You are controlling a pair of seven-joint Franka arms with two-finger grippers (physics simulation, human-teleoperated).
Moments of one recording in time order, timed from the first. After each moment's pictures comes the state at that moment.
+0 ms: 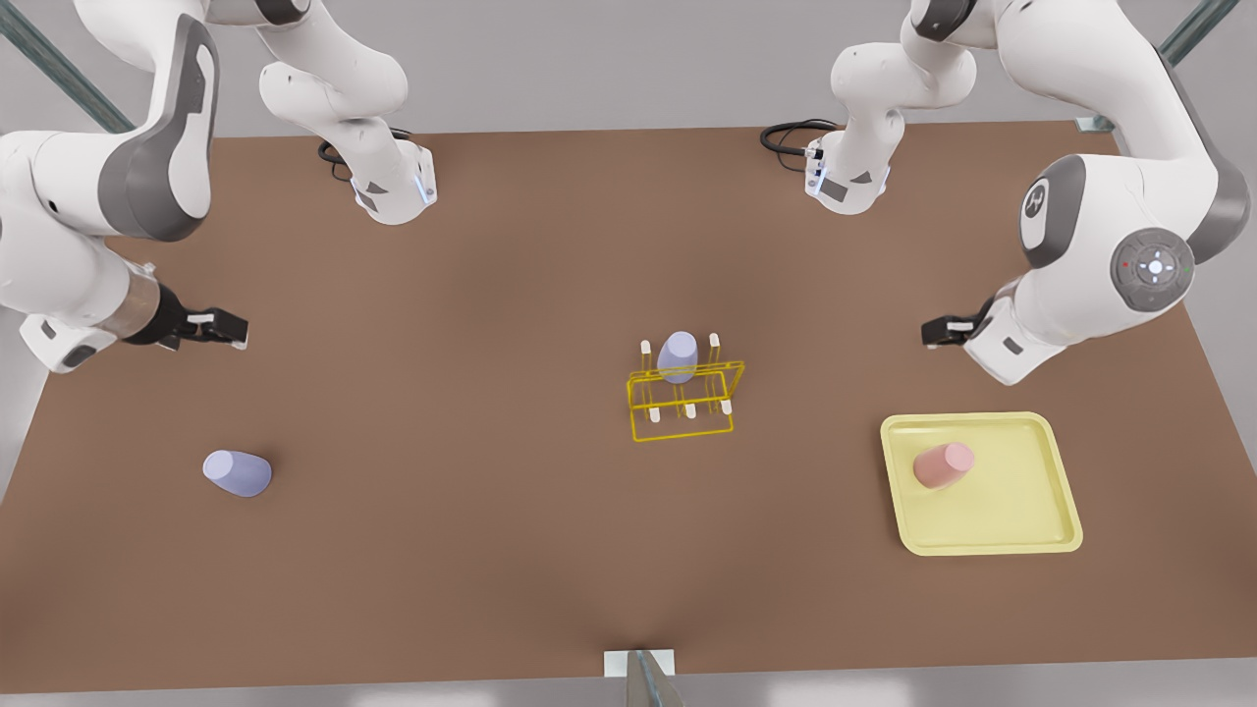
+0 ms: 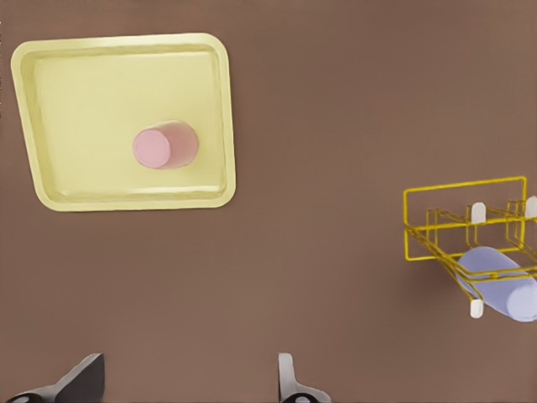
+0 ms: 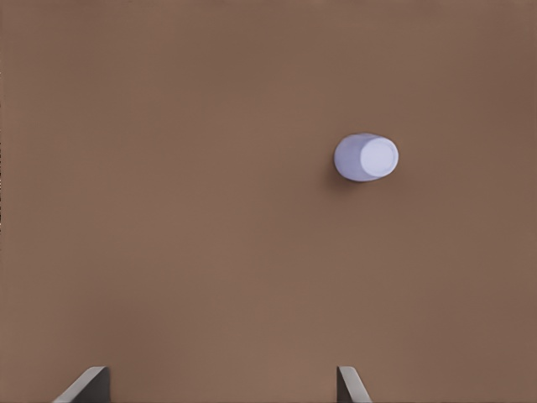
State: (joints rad) left arm -0.07 0.29 -0.06 -1.30 0.03 1.37 -0.11; right arm 0.10 0.13 -0.16 -1.47 0.00 1.48 -0.05
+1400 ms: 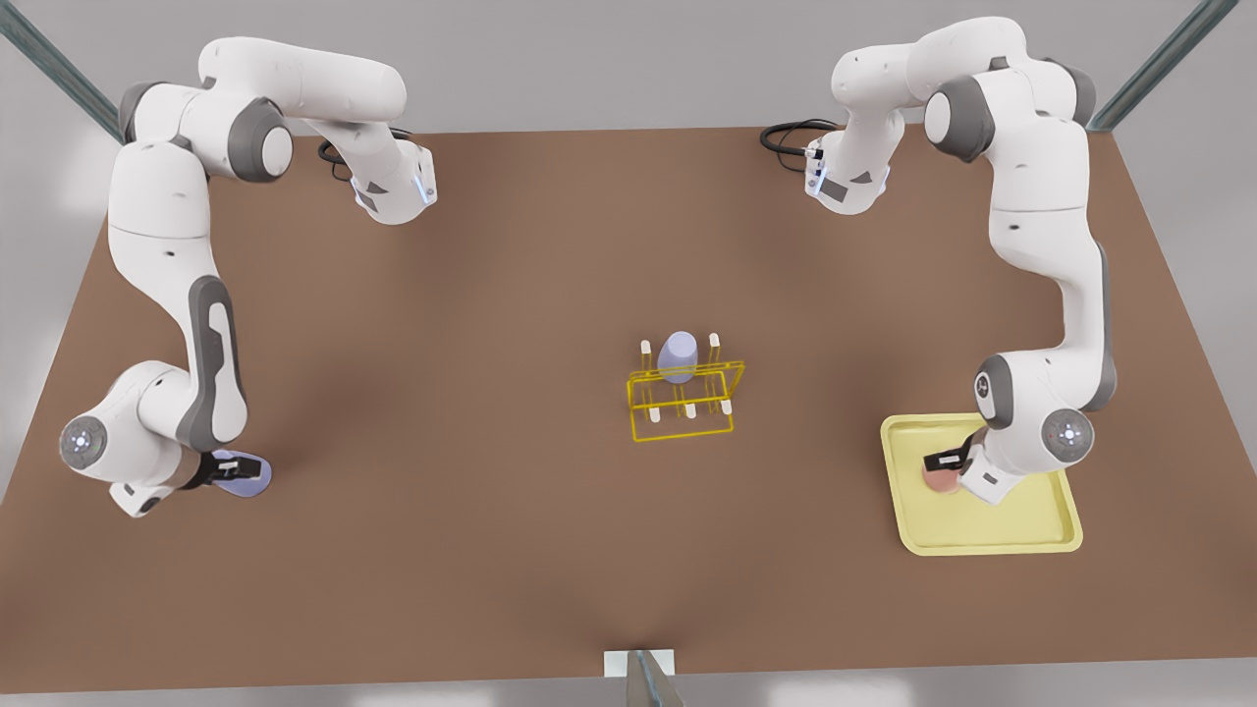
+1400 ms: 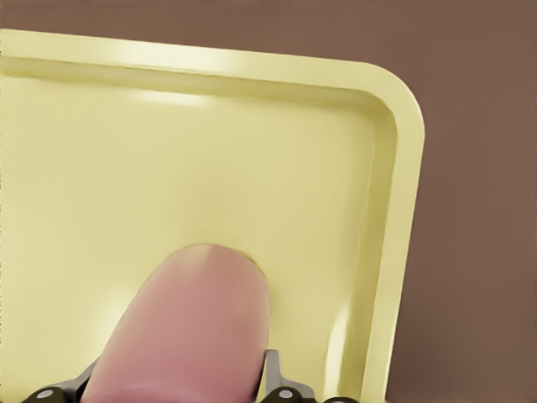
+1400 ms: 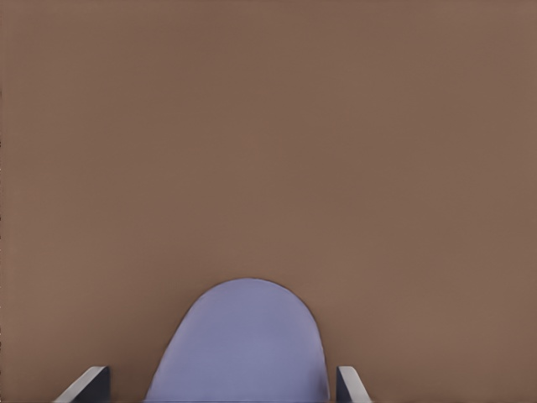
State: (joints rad) left arm 0.06 0.70 0.03 -1.58 0.03 2.17 -0.03; right arm -0.17 0.73 -0.14 -1.58 0.14 2.24 -0.45
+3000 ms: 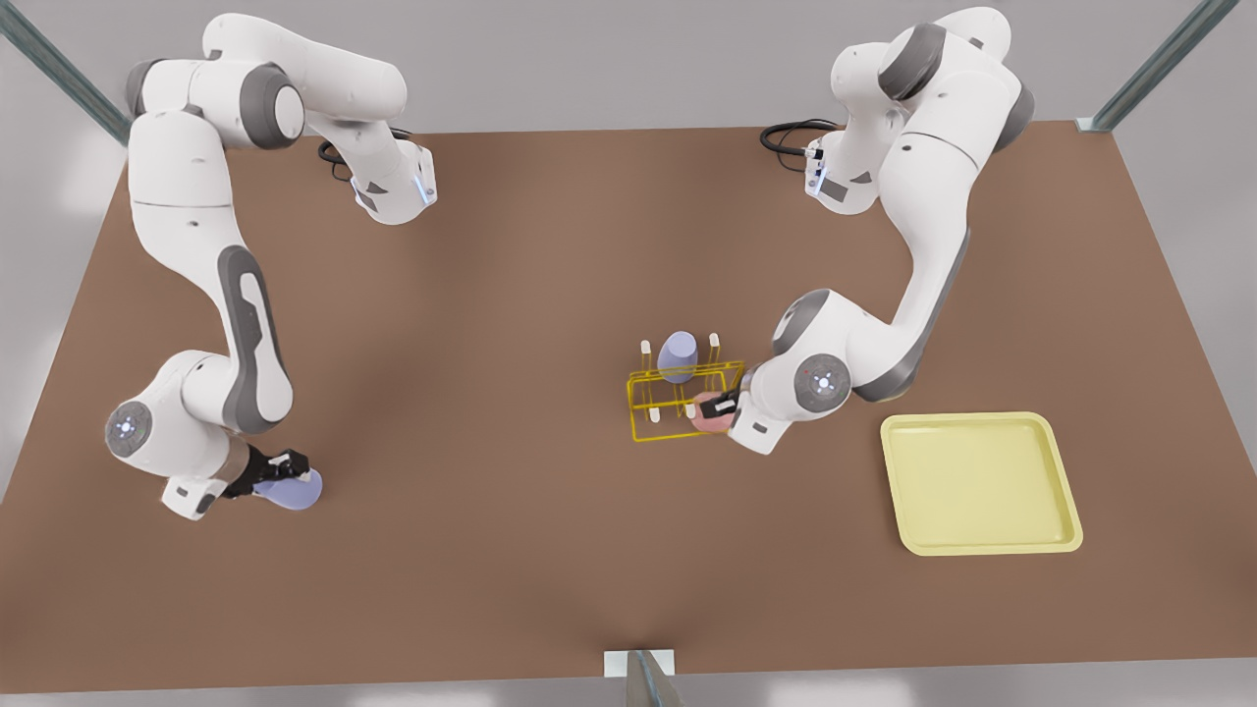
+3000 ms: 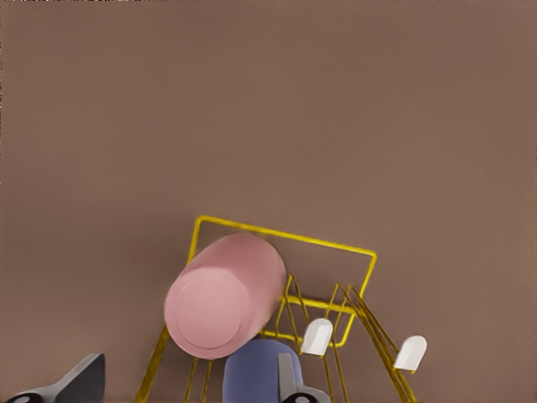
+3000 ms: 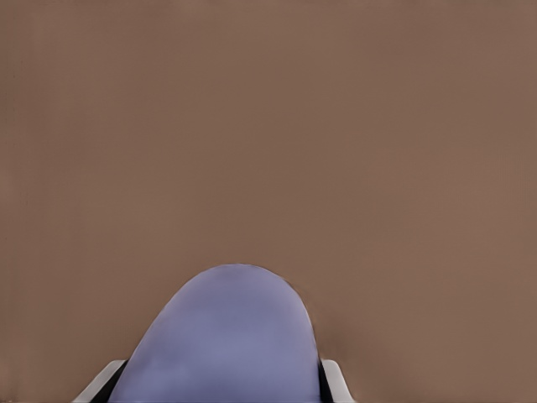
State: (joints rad) left arm -0.07 0.65 -0.50 -1.40 0.05 1.83 -0.86; right arm -0.10 0.62 -0.03 -1.65 0.19 2.26 -0.57
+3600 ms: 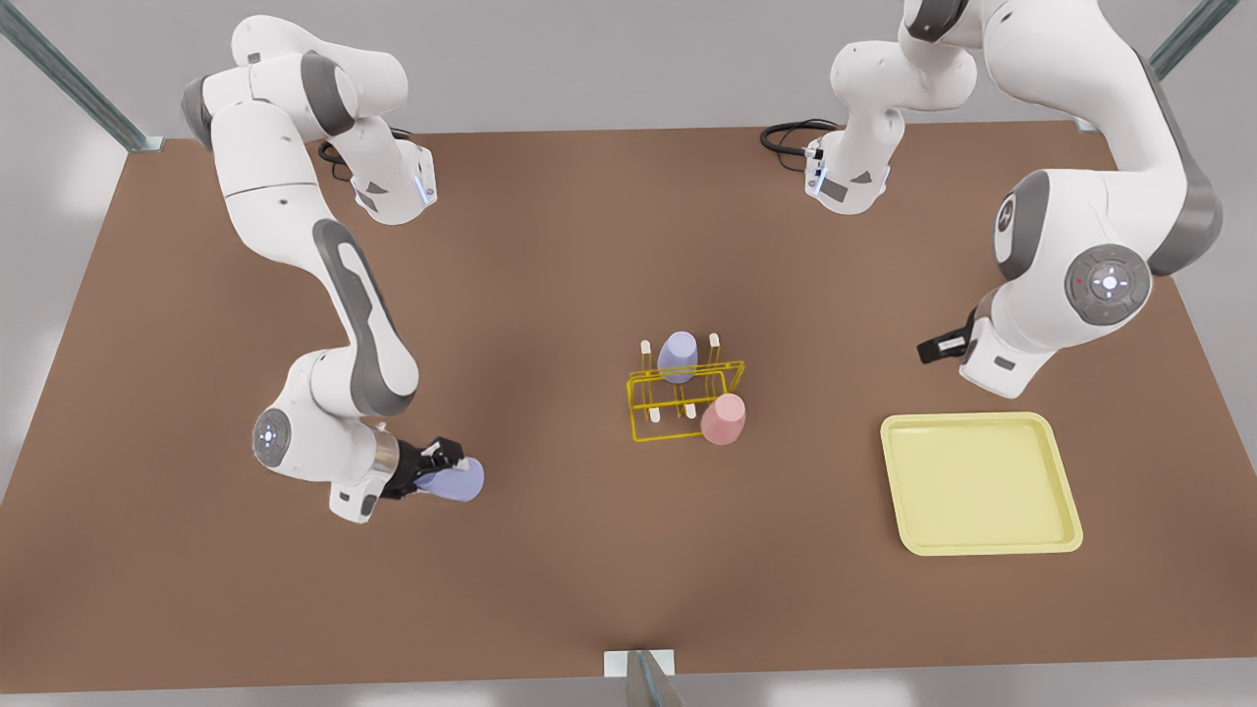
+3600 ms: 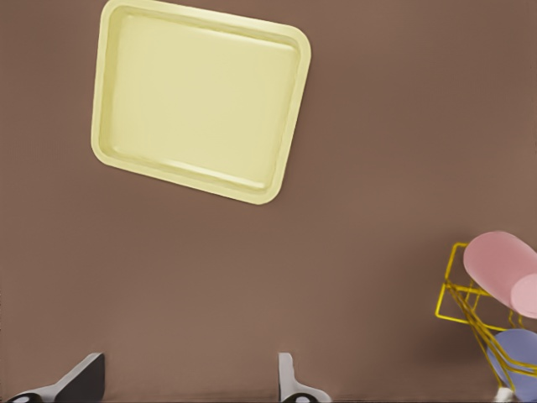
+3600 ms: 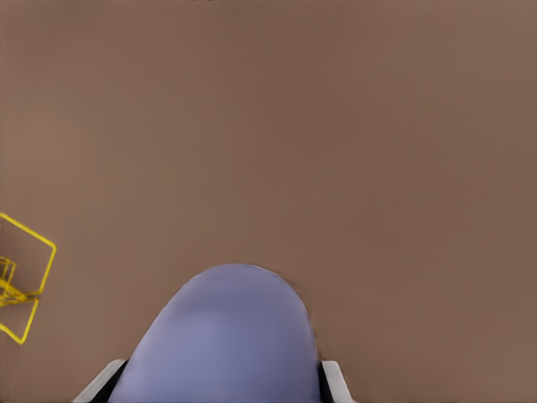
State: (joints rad) left arm -0.16 0.29 0.01 -1.34 0.10 1.36 -0.36; right arm 0.16 0.63 0.06 -1.51 0.47 2.15 -0.46
